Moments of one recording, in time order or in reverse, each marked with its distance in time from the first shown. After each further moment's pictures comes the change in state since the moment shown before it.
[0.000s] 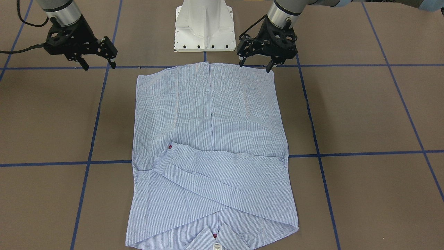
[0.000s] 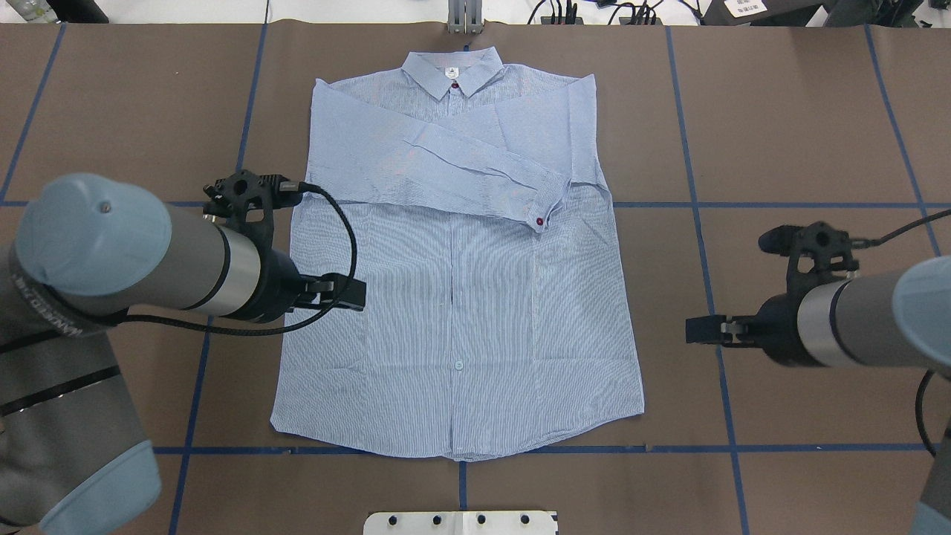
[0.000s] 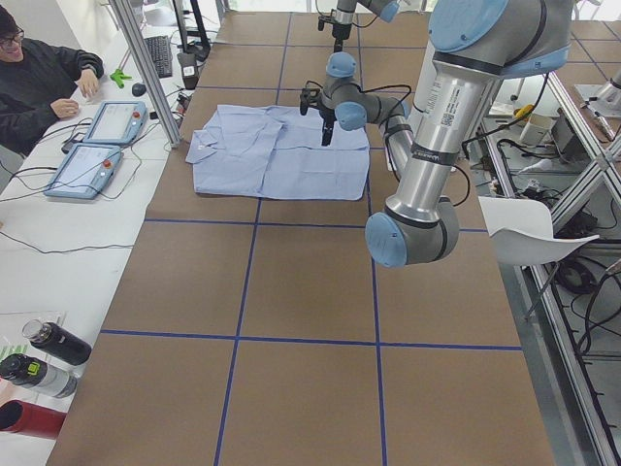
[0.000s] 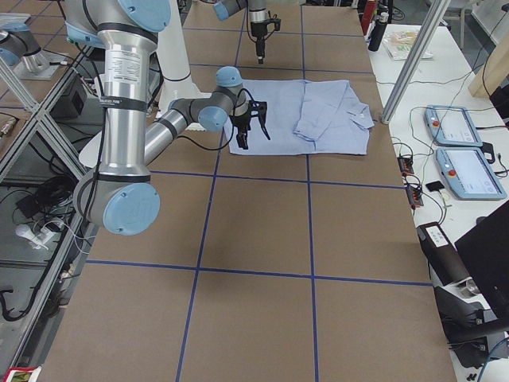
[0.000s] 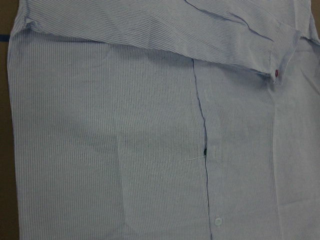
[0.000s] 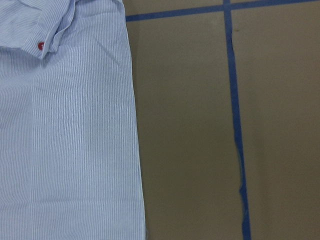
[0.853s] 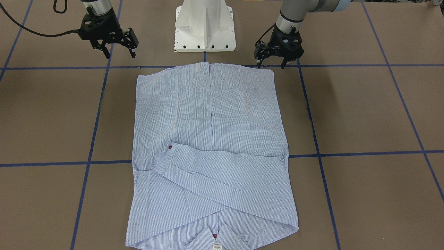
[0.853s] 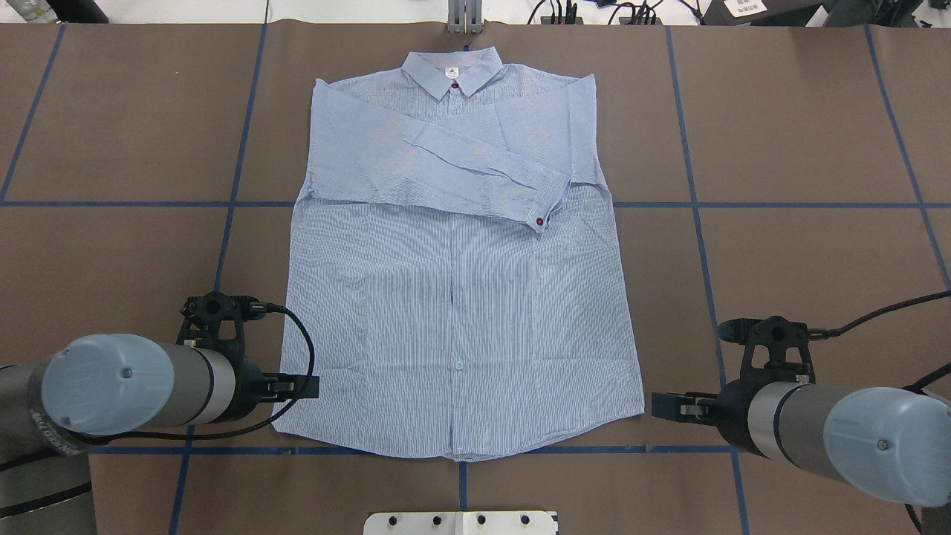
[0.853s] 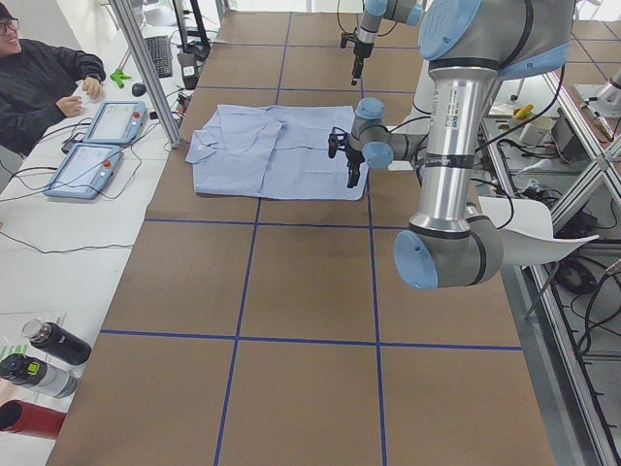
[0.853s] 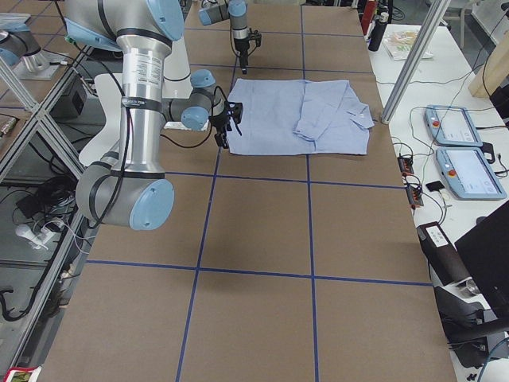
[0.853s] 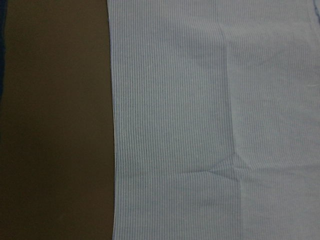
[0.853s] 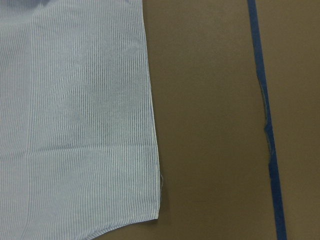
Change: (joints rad) left arm 0.199 0.217 0.047 -0.120 0.174 -0.119; right arm -0.245 -0.033 0.021 -0.001 -0.234 0.157
